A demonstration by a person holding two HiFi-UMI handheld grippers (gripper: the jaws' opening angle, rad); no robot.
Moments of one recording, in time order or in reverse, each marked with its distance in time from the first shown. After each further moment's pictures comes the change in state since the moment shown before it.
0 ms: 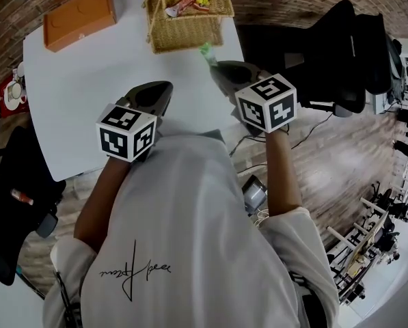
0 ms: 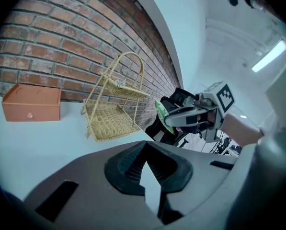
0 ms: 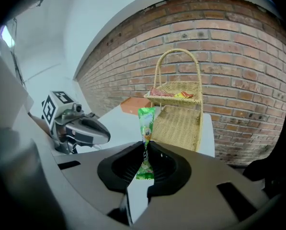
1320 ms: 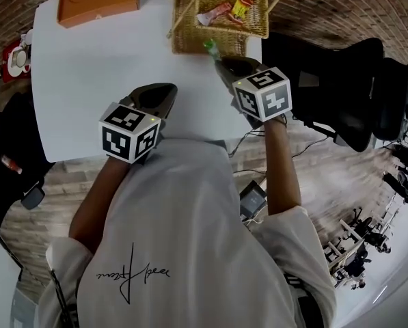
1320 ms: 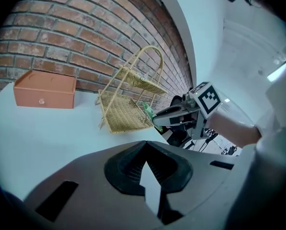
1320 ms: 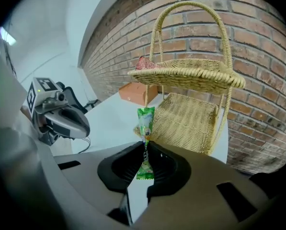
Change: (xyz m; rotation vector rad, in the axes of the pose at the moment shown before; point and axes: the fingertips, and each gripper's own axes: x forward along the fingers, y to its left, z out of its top) left arm 0.001 0.034 -0.010 -0.136 0.051 0.088; right arm 0.082 -0.027 -0.003 -0.074 0.167 0.090
